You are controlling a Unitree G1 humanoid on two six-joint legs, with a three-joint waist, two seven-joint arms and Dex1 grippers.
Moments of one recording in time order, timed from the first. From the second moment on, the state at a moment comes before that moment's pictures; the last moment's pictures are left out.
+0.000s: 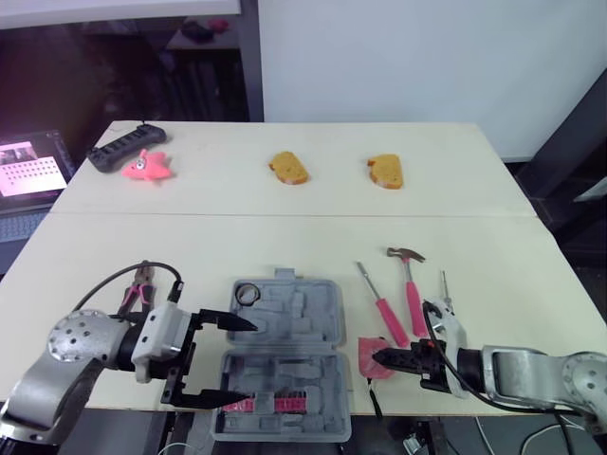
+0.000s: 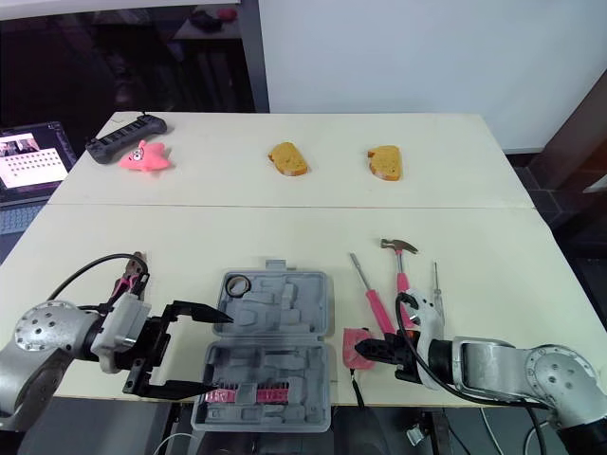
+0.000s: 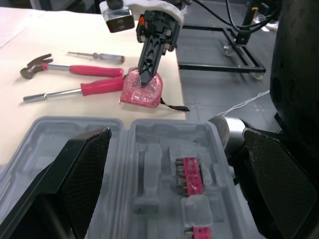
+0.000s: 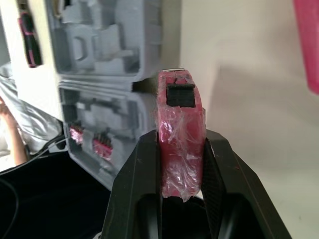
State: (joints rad) left arm 0.10 0.81 0.09 -0.40 -0.58 0.12 -1.41; right arm 0.07 -0.96 0.04 -0.32 1.95 1.03 -0.28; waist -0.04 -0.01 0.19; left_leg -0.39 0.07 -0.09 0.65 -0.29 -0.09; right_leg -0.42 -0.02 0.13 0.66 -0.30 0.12
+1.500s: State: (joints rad) left arm 0.13 0.81 0.06 -0.34 -0.53 0.03 -1.39; right arm -0.09 -1.19 0.39 -0.49 0.19 0.24 0.89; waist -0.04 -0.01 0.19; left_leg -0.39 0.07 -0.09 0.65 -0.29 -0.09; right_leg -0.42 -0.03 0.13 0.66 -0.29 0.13
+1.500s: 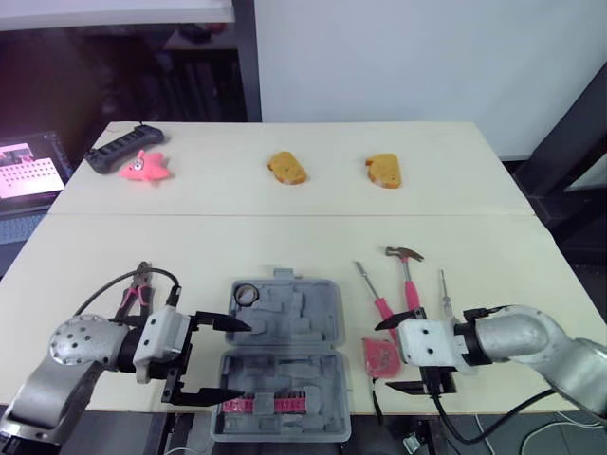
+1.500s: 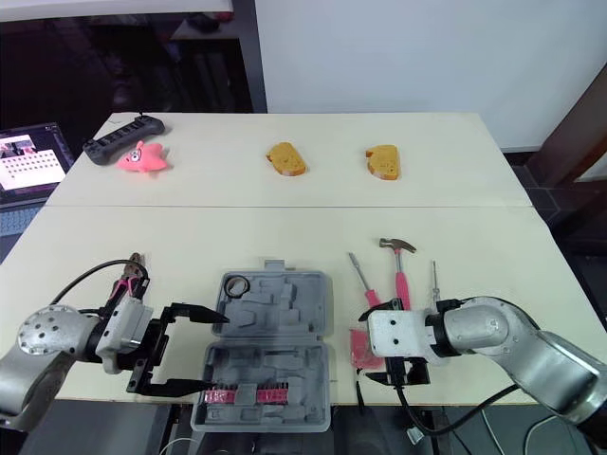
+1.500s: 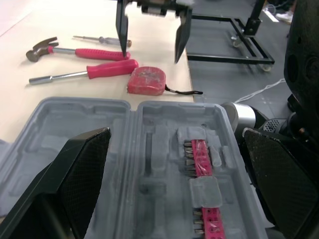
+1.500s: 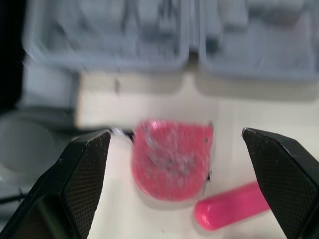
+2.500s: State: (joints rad) left arm 0.15 0.82 0.06 -0.37 -0.53 0.04 -1.32; right arm -0.09 -0.96 0.35 -0.41 0.01 0.35 1.03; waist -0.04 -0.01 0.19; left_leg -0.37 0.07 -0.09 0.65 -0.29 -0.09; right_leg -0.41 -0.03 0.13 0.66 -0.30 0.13
